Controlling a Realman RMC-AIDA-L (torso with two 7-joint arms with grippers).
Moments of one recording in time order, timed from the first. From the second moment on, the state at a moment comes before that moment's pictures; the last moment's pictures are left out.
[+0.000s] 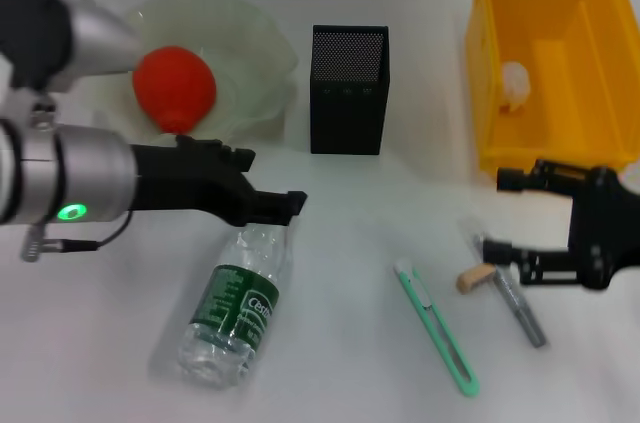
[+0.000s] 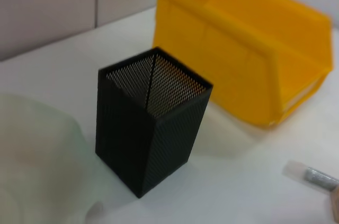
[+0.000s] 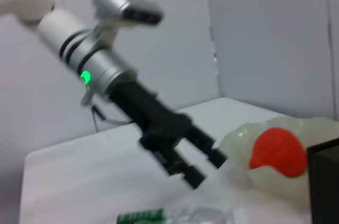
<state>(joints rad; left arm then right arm) -0.16 -2.08 1.59 1.62 2.21 1.20 -2.43 0.24 2.09 -0.87 -0.91 -1.80 -1.74 1.30</state>
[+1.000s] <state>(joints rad) -0.36 -2.08 1.84 1.43 2.57 1.04 -2.87 0.24 2.09 -0.87 -0.72 -1.82 -1.64 1.10</state>
